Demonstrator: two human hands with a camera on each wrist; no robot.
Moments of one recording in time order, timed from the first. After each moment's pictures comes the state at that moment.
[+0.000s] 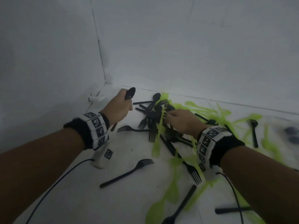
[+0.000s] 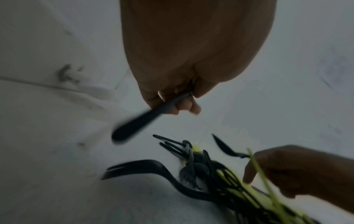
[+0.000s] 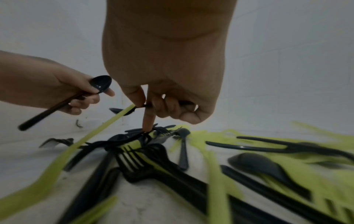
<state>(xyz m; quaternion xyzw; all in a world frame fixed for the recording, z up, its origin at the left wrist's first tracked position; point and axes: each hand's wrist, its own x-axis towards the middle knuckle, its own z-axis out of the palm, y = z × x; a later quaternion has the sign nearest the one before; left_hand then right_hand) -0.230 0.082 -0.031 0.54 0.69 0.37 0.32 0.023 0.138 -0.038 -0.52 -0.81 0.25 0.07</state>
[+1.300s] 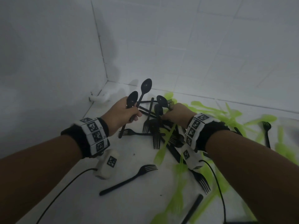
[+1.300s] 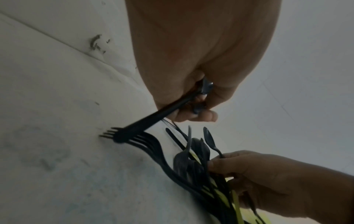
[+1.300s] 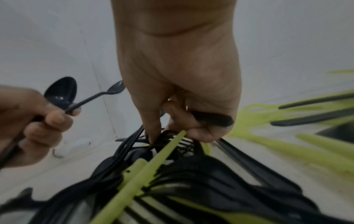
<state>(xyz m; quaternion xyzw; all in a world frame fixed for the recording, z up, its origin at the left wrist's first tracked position) -0.224 0.079 -0.040 0.45 0.63 0.43 0.46 -0.021 0.191 -0.060 -0.61 -0.72 0.32 0.04</state>
